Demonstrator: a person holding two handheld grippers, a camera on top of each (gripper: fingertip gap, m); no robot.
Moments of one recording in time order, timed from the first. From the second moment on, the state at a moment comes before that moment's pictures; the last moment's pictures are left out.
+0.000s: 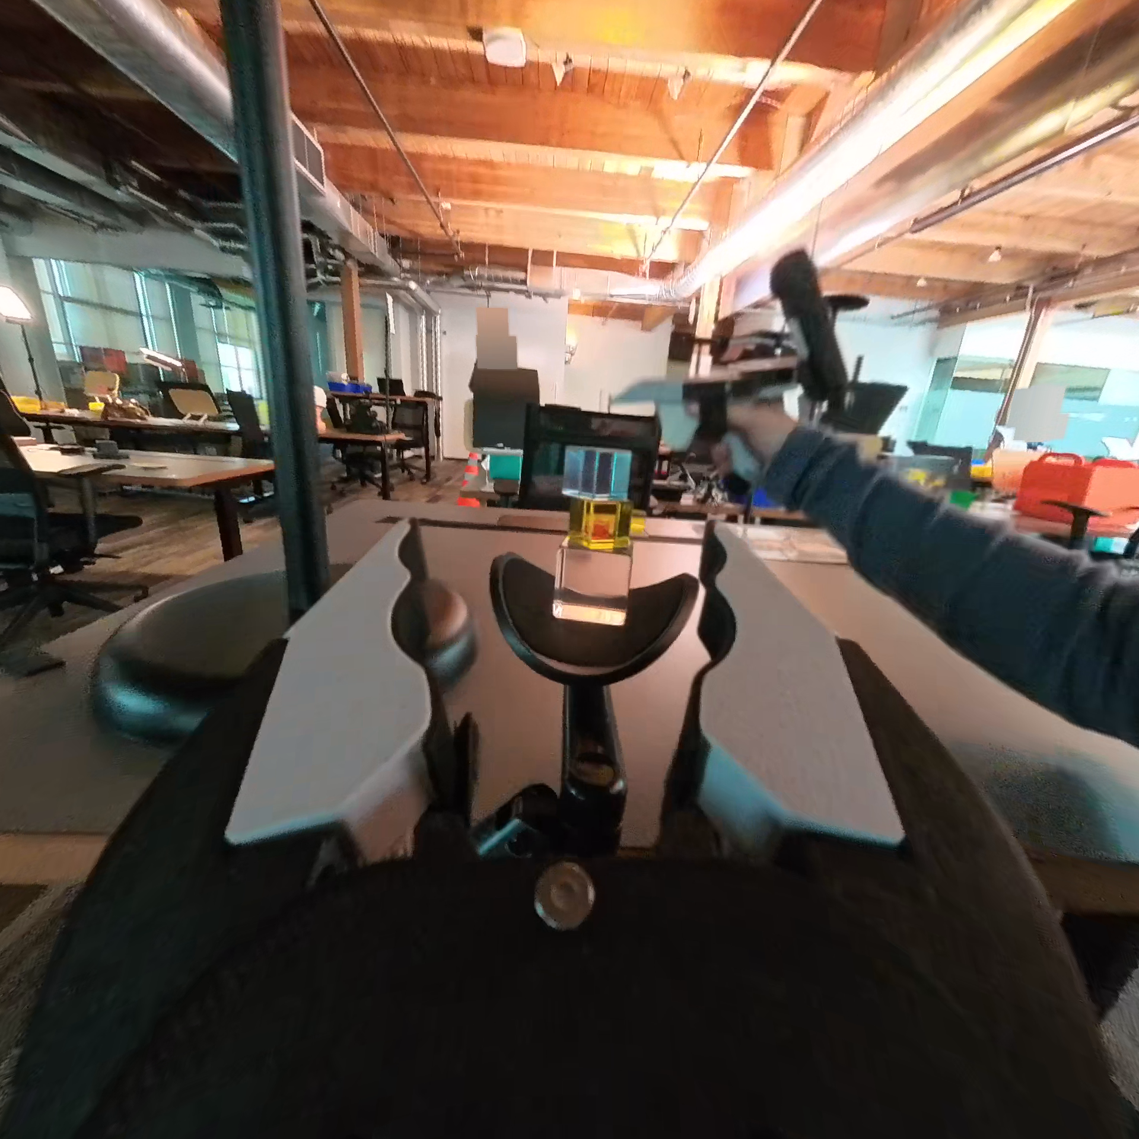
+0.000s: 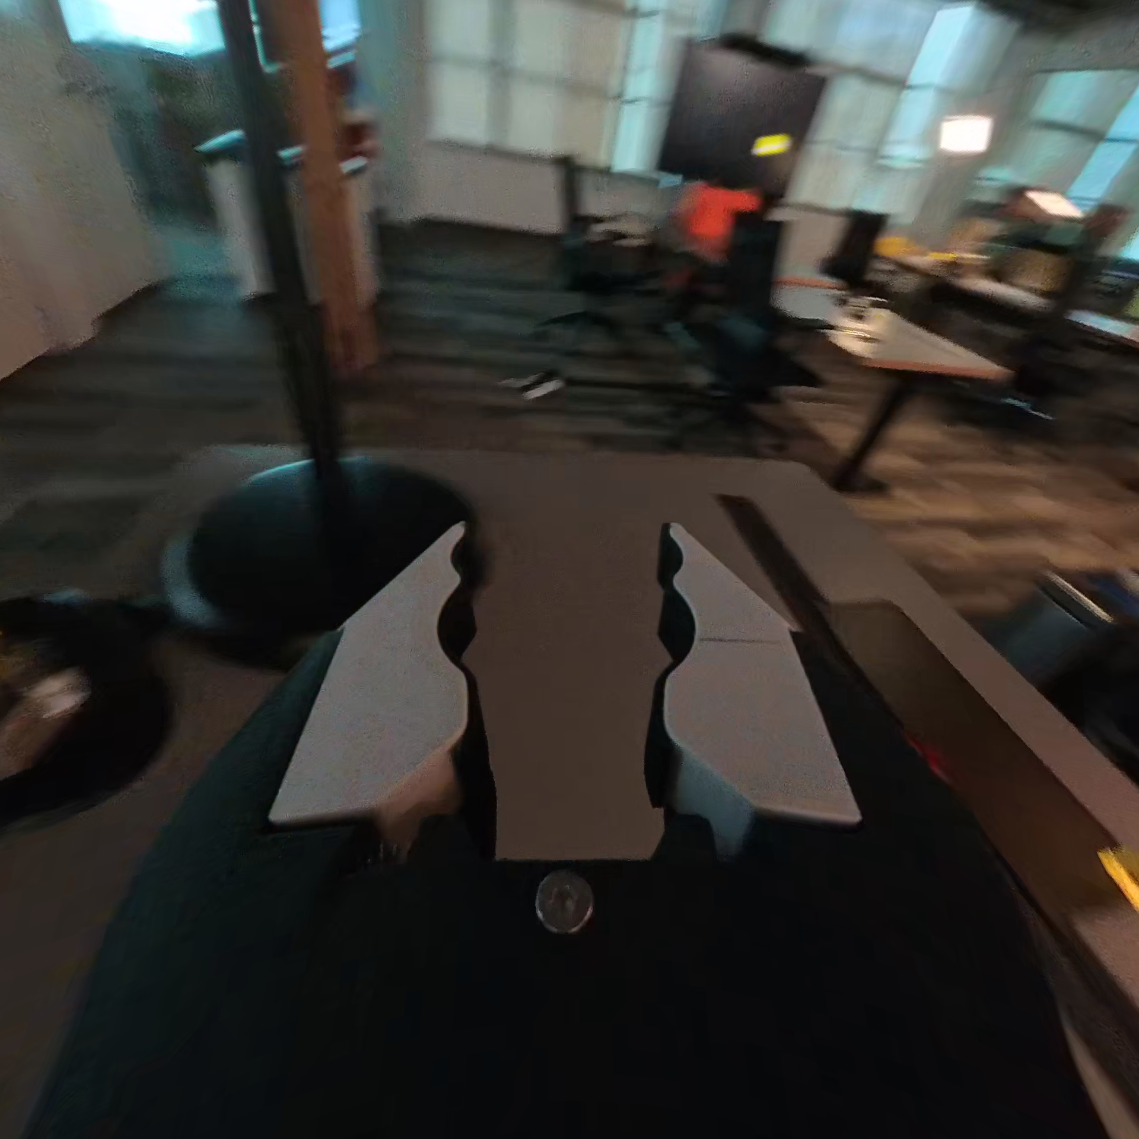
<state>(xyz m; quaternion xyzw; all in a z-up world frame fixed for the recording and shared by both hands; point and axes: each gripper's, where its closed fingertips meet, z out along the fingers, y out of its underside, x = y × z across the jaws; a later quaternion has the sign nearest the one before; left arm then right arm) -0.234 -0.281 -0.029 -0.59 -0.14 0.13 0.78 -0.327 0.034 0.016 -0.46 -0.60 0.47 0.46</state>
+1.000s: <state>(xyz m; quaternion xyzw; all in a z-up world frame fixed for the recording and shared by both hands) -0.284 -0.243 -0.058 -0.63 -0.17 0.14 0.75 -0.420 0.223 -0.163 -0.72 -0.49 0.28 0.41</state>
